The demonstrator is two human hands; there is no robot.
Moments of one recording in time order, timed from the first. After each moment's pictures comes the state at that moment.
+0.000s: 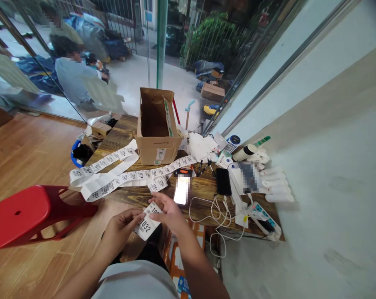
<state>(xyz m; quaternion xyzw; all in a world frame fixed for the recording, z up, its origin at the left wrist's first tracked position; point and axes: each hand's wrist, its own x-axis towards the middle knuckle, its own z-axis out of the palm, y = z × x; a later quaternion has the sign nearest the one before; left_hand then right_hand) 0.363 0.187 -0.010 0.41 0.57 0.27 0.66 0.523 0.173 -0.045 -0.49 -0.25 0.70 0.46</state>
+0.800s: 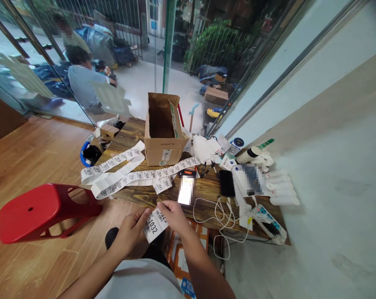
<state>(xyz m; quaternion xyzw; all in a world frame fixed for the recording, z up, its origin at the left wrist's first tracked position) 0.363 0.174 -0.016 0.48 0.54 0.25 0.65 0.515 0.170 -0.042 -0.59 -0.37 0.63 0.35</state>
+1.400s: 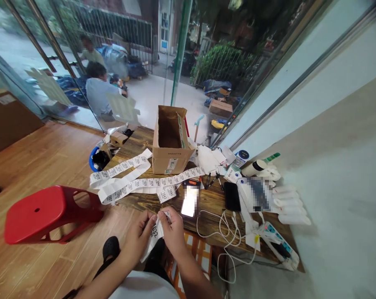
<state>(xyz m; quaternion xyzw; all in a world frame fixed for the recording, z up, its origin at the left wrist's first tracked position) 0.369 0.169 -0.024 0.51 0.53 0.35 0.58 0.492 0.163 -0.030 -0.64 -0.47 0.44 0.42</state>
